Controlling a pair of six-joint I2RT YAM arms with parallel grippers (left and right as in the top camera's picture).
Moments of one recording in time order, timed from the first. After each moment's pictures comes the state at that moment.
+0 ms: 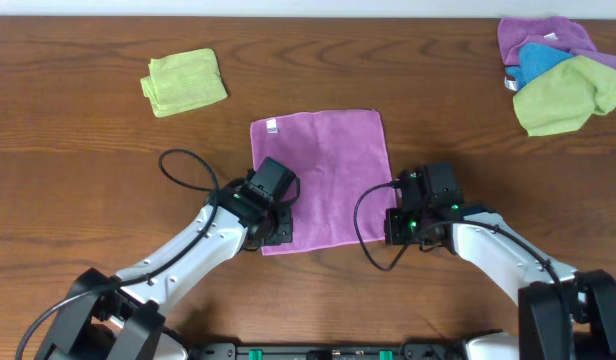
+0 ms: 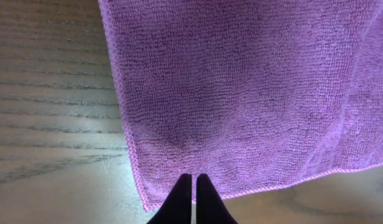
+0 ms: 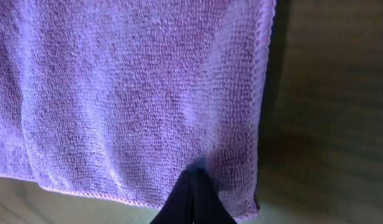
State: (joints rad) left arm -0.58 1.53 0.83 -0.63 0.10 -0.60; right arm 0.24 1.51 0.63 -0.42 -0.30 0.22
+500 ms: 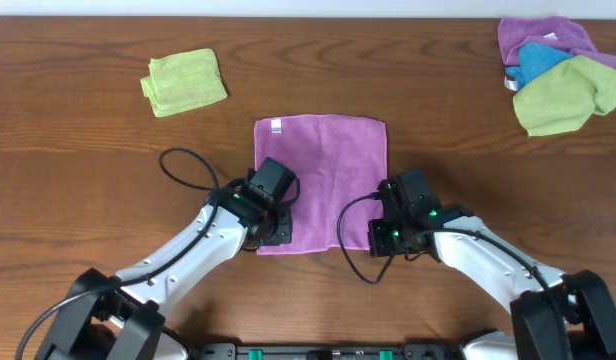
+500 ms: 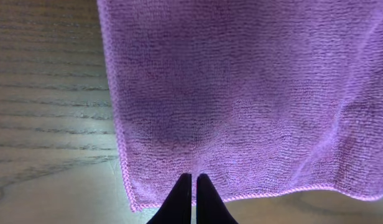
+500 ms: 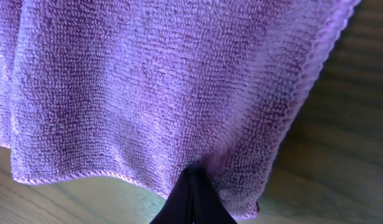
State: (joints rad) left arm -0.58 1.53 0.83 -0.64 0.08 -0.59; right arm 0.40 1.51 0.63 -0.46 -0.27 0.30
